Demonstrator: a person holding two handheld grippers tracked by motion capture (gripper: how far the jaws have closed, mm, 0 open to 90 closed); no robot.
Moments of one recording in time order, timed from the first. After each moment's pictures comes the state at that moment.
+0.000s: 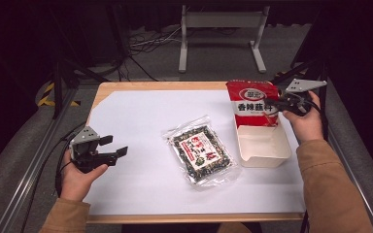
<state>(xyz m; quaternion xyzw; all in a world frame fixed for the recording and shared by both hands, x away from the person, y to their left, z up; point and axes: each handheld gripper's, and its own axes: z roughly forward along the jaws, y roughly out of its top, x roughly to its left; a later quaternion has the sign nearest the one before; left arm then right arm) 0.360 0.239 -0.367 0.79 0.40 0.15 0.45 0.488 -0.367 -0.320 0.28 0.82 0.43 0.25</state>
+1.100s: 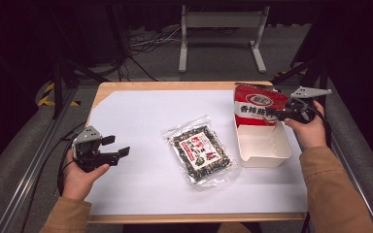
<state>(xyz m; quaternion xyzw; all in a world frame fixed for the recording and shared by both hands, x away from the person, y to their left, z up) 0.364 0.236 -0.369 0.79 0.39 0.15 0.44 0.473 -0.379 -0.338 0.37 0.79 0.43 0.24</state>
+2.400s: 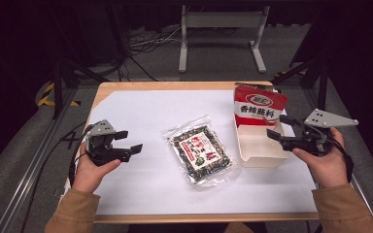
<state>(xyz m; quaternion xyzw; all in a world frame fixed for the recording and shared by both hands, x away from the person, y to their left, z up) 0.376 0.205 -0.358 0.81 0.35 0.12 0.46 0.356 -0.345 -0.305 0.32 0.77 0.49 0.25</state>
